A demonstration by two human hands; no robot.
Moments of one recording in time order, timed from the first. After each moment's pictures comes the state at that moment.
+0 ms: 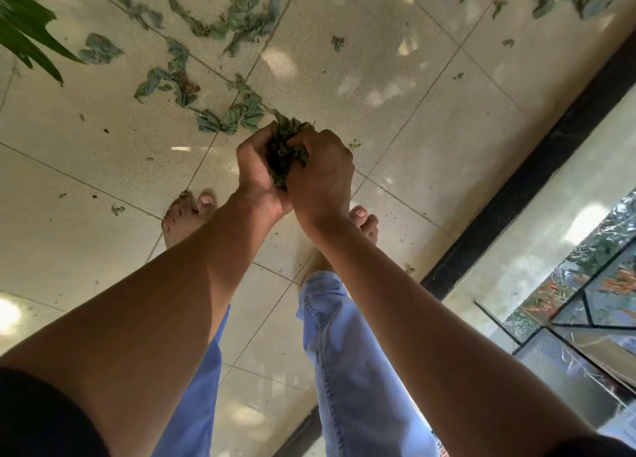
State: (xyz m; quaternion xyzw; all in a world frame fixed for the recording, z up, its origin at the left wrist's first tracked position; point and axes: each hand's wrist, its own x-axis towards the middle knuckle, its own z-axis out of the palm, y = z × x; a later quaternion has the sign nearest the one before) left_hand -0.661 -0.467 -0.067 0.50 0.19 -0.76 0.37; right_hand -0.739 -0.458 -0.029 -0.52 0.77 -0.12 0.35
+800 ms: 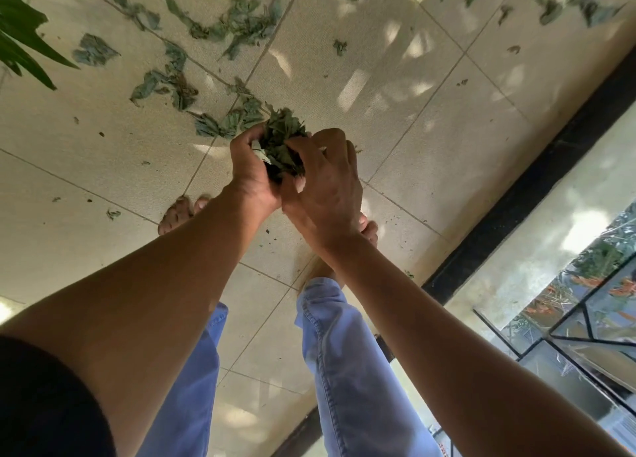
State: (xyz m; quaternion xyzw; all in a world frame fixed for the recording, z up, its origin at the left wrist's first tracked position) left_hand -0.657 -0.486 -0.085 0.53 0.20 -0.75 0.34; right_hand -0.752 -0.451 -0.033 -0.63 0.71 -0.10 0.28
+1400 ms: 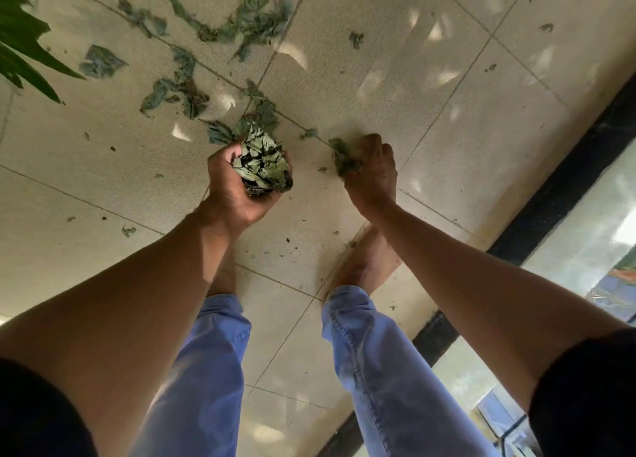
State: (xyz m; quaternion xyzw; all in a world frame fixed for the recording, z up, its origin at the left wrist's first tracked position) left_hand -0.591 -0.463 -0.142 0.55 0.21 -0.73 0.34; right_hand -0.810 -0.443 -0.166 -0.48 0.80 -0.01 0.36
